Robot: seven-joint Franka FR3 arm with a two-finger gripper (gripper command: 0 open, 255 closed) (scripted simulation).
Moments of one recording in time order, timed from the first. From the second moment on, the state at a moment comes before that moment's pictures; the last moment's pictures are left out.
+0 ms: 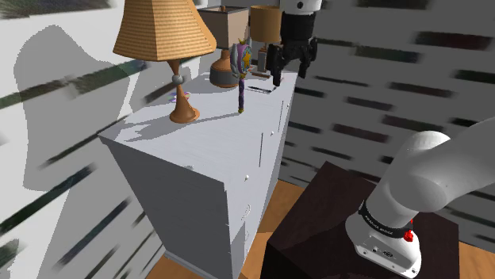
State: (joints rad) arm -0.06 -0.58 0.15 -2.14 0.04 1.57 0.37
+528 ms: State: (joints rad) arm -0.14 -0.28 0.23 -1.81 0.05 1.55 0.76
